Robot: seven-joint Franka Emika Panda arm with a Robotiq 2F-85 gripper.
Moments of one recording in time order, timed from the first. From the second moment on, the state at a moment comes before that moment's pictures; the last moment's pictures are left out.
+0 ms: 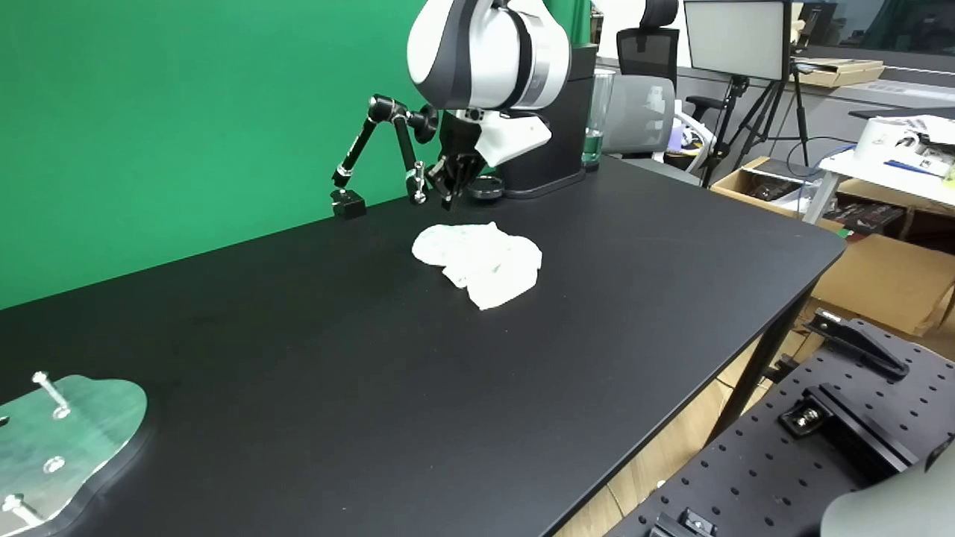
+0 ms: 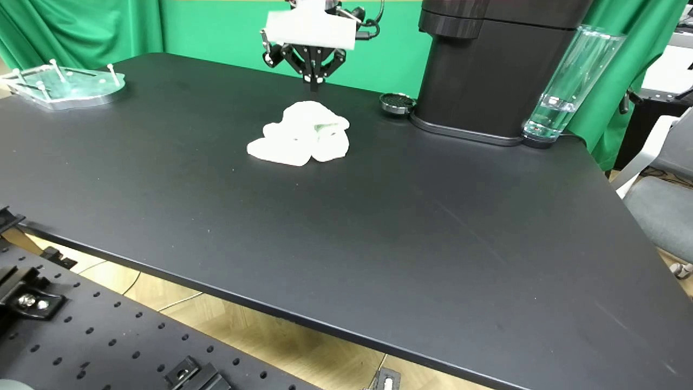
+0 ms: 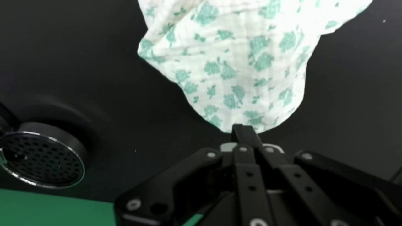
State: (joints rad) arm -0.15 0.51 0.18 -2.10 0.09 2.91 -0.42
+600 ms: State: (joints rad) arm -0.14 0.39 0.20 -2.12 0.12 2.75 -0.40
